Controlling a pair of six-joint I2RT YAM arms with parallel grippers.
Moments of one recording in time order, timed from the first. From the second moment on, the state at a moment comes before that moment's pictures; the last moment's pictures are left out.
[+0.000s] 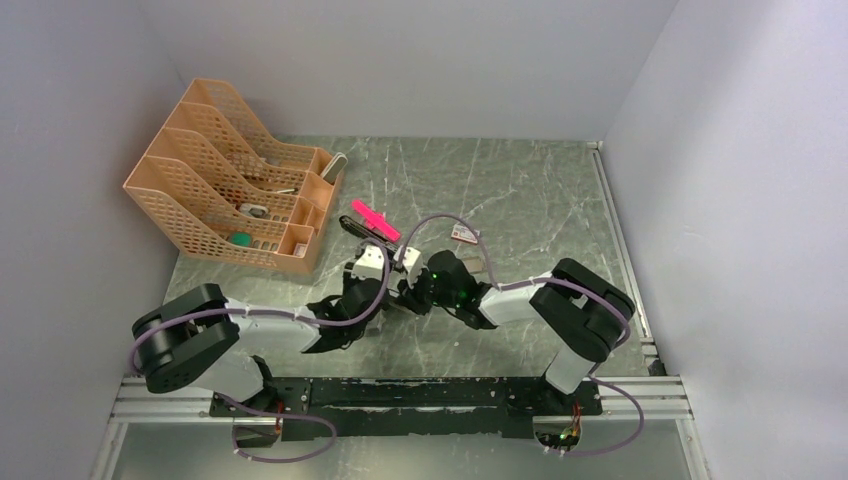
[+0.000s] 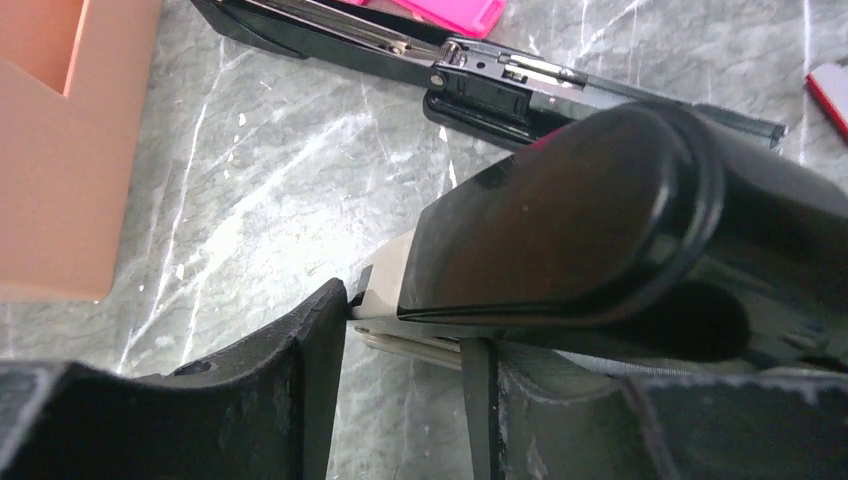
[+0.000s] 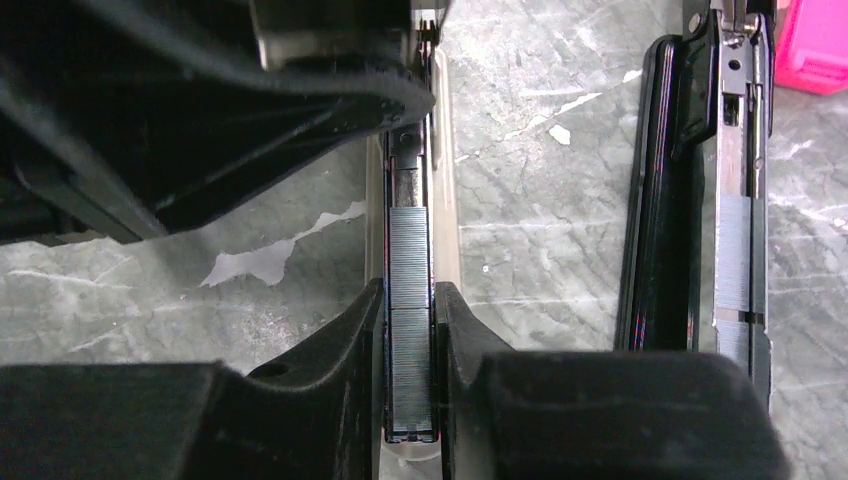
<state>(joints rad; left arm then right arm) -1.04 1.42 0.44 0.39 -0.77 -0.42 0.87 1.67 0.57 0.57 -0.24 -0.07</state>
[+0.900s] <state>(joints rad) -1.12 1.40 0.42 0.36 -0.70 -0.45 0.85 1.70 0.52 0.71 -0.29 -0.12</state>
